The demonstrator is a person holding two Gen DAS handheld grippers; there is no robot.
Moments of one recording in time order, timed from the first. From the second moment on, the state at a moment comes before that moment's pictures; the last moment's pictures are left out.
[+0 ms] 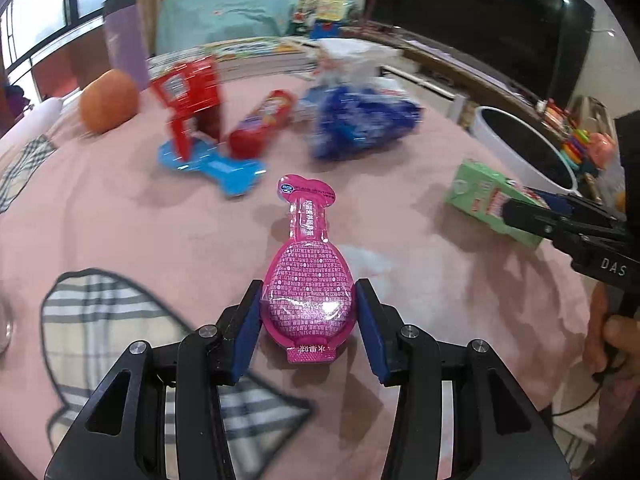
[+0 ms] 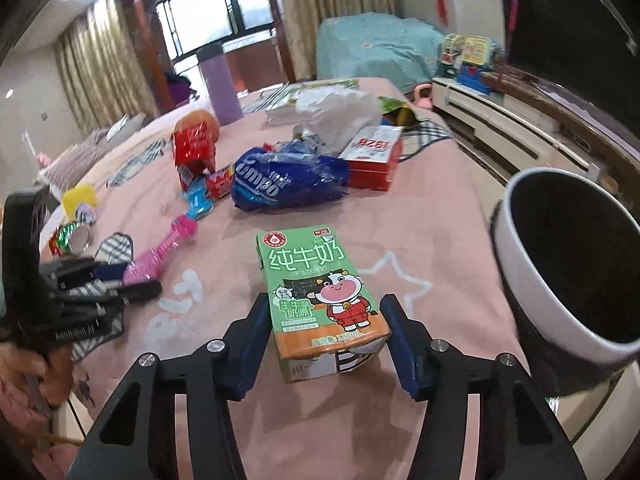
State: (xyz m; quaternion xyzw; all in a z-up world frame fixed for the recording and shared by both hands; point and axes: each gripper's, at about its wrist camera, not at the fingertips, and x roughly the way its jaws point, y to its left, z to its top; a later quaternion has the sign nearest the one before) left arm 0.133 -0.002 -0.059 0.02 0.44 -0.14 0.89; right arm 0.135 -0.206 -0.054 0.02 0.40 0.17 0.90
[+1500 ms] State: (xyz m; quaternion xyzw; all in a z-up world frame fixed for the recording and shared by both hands) left arm 0.158 -0.181 -0.013 0.06 0.40 -0.28 0.87; right arm 0.108 -0.350 -0.022 0.16 0.33 0.01 0.93
